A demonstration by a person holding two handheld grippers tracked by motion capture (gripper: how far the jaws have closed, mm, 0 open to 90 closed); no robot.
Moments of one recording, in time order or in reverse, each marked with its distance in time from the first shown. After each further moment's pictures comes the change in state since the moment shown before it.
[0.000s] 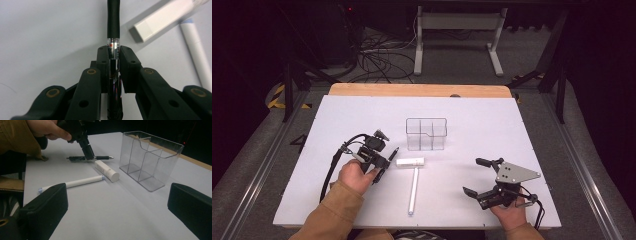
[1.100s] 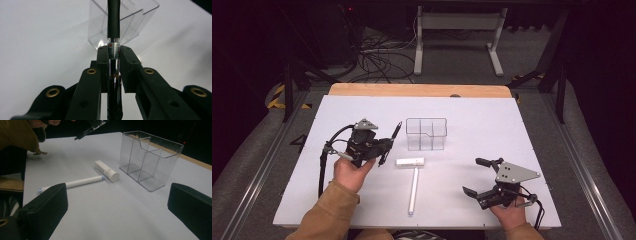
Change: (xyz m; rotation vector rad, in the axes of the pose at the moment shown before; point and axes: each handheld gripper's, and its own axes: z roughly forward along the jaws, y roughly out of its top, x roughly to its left) left arm -0.010 -0.010 -0.061 -0.491 -0.099 0.120; right arm 0.000 0.000 0.001 0.000 -0.001 0.004
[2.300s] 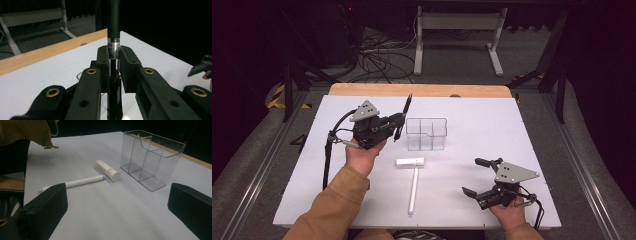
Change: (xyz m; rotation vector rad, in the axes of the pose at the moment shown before) left arm -0.008 0.037 0.000 -0.371 -0.085 0.105; right arm 0.000 0.000 0.001 0.003 0.006 0.000
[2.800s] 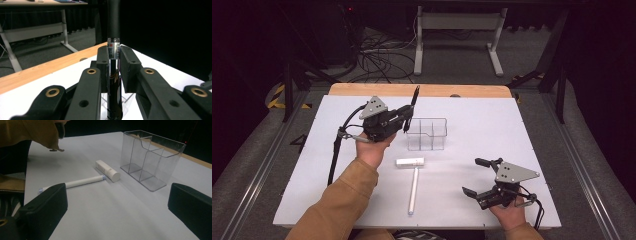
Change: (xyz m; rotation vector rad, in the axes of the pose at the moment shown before) left arm 0.000 0.005 0.027 -0.093 -0.002 0.028; right arm 0.000 0.000 0.000 -0.002 0.002 0.004
